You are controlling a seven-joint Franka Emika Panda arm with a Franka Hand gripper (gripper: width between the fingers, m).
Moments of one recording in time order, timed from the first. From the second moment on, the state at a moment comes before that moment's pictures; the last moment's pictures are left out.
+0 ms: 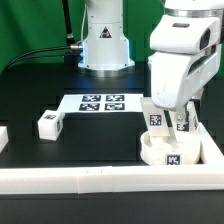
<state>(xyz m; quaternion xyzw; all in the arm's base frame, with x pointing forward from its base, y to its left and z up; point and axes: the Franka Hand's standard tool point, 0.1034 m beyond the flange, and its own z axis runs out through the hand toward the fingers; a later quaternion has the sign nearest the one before) 0.589 0.114 0.074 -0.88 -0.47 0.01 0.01</state>
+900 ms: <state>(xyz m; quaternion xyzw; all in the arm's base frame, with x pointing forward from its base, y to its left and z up) 0.589 0.114 0.073 -0.94 -0.34 0.01 0.01</state>
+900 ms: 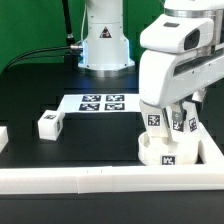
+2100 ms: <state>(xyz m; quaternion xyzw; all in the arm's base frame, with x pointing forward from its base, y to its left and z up) 0.589 0.126 0.074 -0.97 0.24 0.00 0.01</state>
